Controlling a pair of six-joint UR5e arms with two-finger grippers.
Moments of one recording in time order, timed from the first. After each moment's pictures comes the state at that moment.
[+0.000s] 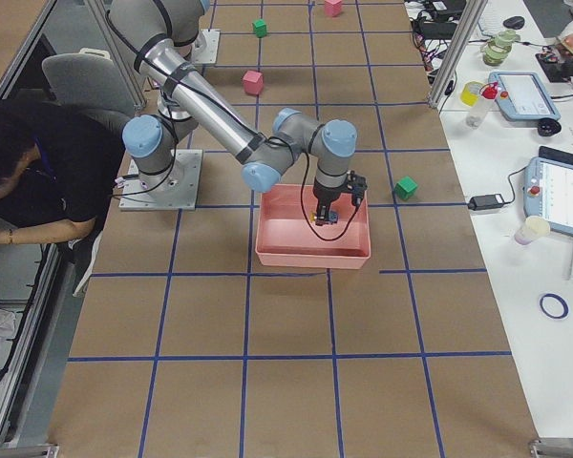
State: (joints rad) left arm -1.63 -1.55 -1.60 -1.42 1.57 -0.13; right arm 0.98 -1.31 1.79 -2.09 -1.68 -0.40
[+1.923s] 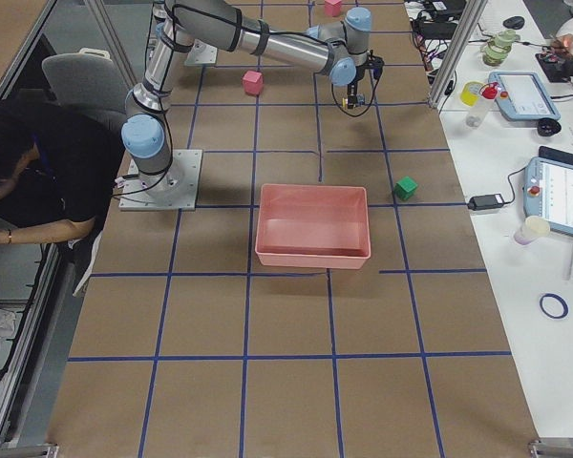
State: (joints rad) left arm -1.63 -1.55 -1.62 -1.42 1.57 -0.13; right arm 1.85 -0.93 1.40 -2.11 -1.60 0.38
